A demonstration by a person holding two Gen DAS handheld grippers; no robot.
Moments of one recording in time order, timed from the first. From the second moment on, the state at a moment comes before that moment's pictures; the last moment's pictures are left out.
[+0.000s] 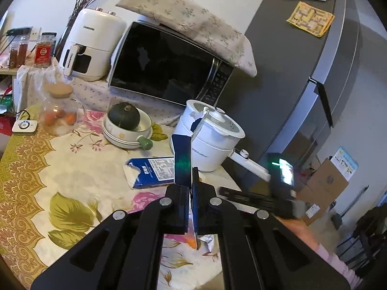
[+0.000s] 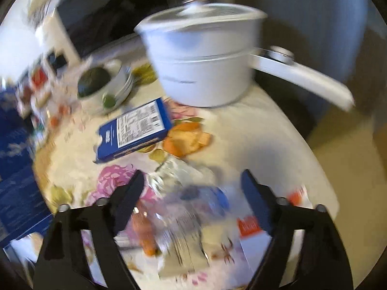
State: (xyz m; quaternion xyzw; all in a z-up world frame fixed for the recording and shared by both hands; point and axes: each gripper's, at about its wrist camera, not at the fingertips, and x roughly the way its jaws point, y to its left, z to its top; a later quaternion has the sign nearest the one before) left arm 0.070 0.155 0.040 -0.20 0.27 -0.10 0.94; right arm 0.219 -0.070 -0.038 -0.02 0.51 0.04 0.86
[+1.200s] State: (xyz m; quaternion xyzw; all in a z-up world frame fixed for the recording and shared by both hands) left arm 0.080 0.176 0.015 -0.23 0.30 -0.08 0.92; right arm 0.267 -0.033 -0.031 -0.04 0.49 0.03 0.87
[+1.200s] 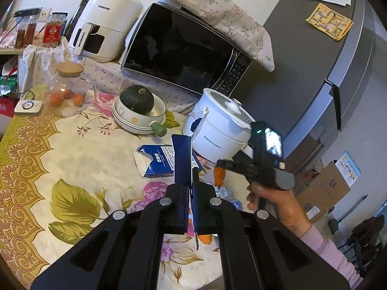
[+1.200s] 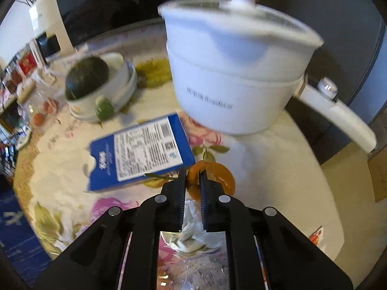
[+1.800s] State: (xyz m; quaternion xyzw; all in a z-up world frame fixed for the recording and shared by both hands) left arm 0.059 0.155 0.033 -0.22 0.27 -0.11 0.93; right arm 0.152 -0.049 0.060 -0.05 0.37 0.05 0.93
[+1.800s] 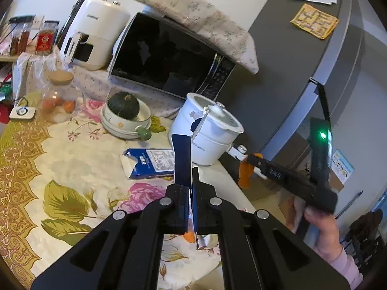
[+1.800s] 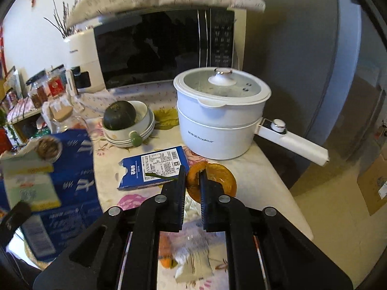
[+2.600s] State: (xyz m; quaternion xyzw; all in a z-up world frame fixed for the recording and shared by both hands) left arm -0.003 0.084 0.024 -0.16 0.31 -0.19 0.92; right arm -0.034 -0.111 -0.039 -0.01 0.48 0.05 0.88
